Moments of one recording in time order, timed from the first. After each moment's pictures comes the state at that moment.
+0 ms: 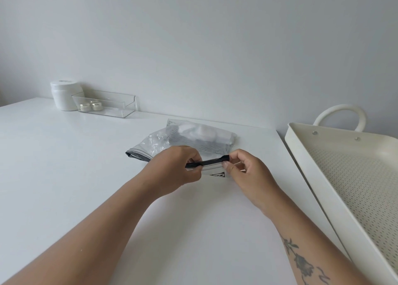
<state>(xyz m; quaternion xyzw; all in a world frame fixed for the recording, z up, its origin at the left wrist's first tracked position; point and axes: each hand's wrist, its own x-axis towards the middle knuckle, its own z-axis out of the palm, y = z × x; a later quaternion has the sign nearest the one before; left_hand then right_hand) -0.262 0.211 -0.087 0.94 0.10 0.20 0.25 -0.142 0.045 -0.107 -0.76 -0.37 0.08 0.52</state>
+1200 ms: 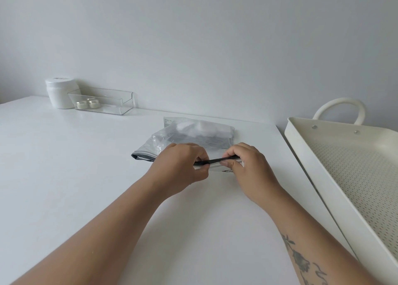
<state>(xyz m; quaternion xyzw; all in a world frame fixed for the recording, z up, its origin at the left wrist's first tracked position) -0.256 0.202 -0.092 0.95 0.07 0.25 0.17 -0.148 0.050 -0.101 -0.80 -0.43 -0.07 0.40</state>
